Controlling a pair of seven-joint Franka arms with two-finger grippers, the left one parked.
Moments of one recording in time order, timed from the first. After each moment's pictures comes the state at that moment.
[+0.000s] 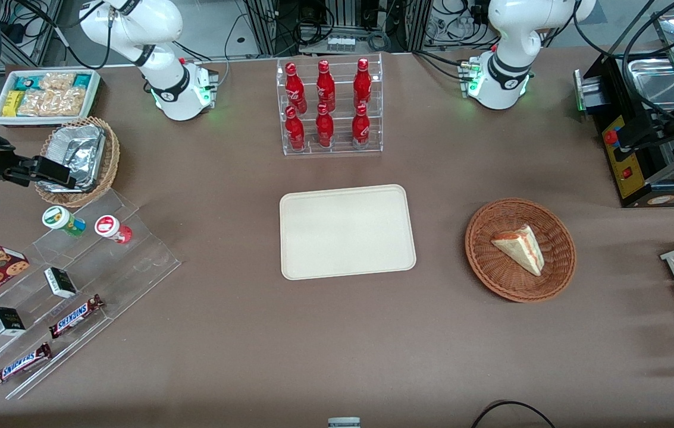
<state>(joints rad) -0.02 -0.01 -0.02 -1.60 0.04 1.50 0.09</state>
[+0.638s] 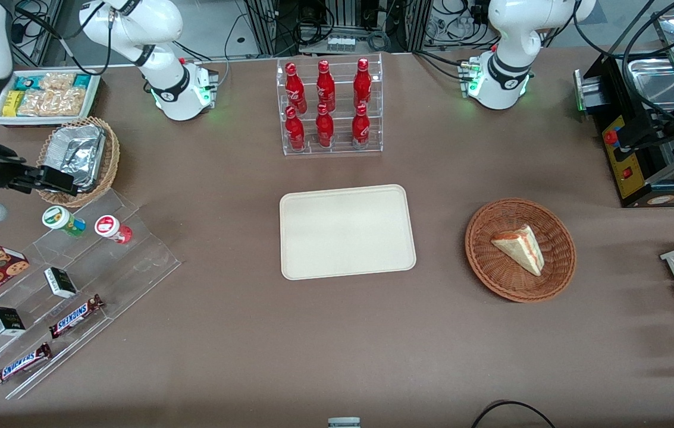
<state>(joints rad) -0.03 0.00 -0.03 -1.68 0.00 1.56 0.03</state>
